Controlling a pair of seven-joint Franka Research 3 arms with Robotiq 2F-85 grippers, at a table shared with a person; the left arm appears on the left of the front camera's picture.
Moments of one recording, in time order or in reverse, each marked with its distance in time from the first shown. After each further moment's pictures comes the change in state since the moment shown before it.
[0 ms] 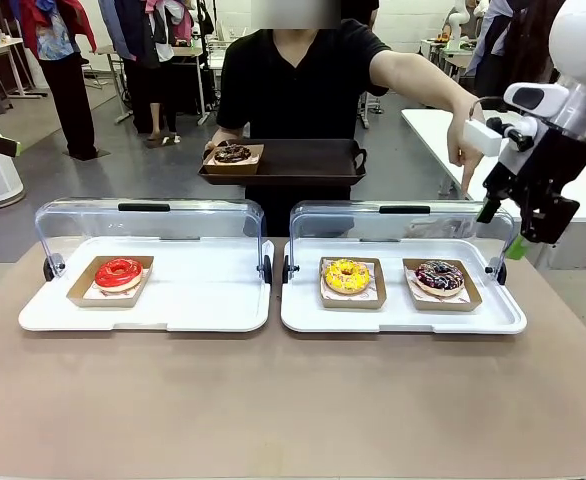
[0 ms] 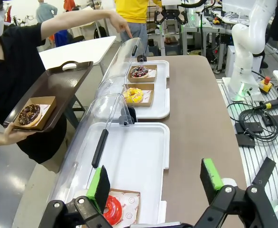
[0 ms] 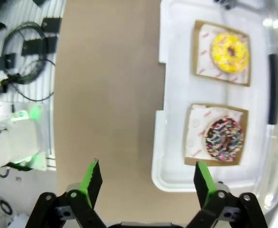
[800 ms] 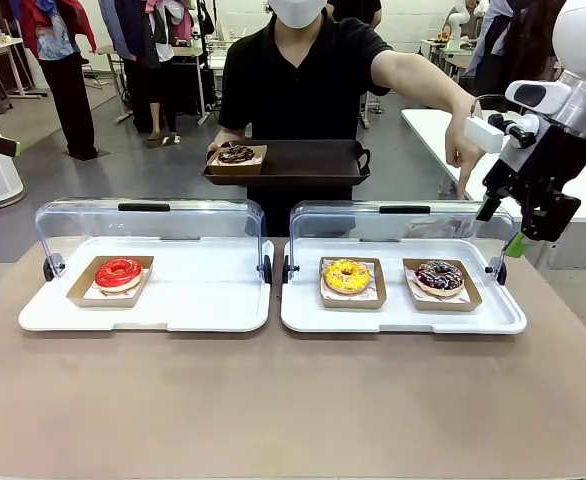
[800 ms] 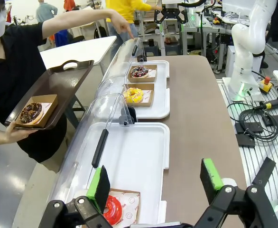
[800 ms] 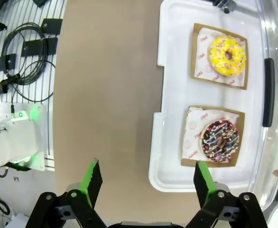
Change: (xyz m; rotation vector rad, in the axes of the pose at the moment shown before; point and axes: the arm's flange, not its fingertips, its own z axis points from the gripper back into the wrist) left arm 0.000 0.000 0.000 0.000 0.000 0.000; right arm 0.005 -0.002 0.008 -0.017 -0.005 0.014
